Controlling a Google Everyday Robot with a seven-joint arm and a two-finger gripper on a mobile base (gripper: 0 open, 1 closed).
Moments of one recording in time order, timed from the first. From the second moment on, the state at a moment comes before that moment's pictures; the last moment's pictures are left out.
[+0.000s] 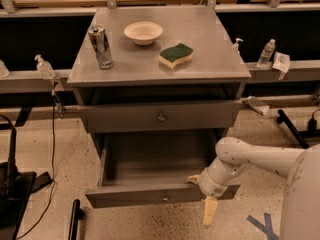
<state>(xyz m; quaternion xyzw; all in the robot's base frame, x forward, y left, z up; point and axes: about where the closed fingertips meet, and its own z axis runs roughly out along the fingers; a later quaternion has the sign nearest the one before) 0.456 -0.141 0.431 -0.70 0.66 0.26 0.08</state>
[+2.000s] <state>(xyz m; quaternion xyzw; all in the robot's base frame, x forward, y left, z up) 0.596 -0.138 0.416 -0.65 0.69 0.23 0.22</state>
